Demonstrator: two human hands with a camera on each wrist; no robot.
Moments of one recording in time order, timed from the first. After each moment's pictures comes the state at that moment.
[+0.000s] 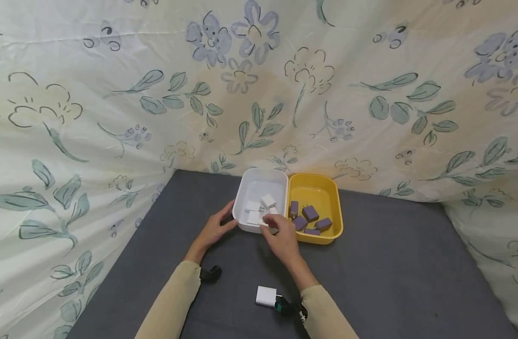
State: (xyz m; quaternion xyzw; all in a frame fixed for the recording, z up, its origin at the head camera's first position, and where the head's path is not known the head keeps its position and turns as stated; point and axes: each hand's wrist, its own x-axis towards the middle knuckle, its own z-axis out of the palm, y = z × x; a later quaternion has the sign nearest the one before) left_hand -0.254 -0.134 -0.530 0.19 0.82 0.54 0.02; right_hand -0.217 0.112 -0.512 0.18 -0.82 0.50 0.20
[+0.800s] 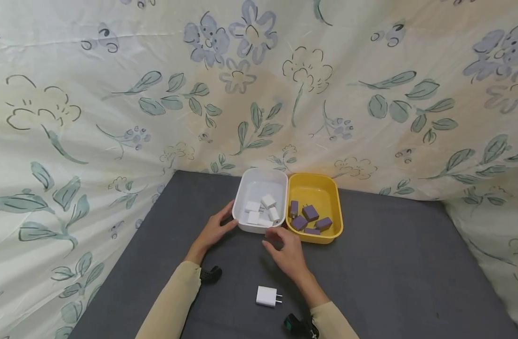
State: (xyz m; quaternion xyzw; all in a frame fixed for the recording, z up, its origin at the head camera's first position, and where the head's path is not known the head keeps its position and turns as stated) left_hand -0.249 -0.132 -0.522 0.19 0.82 0.54 0.02; right_hand -0.187 0.129 -0.521 0.21 -0.83 0.49 0.17
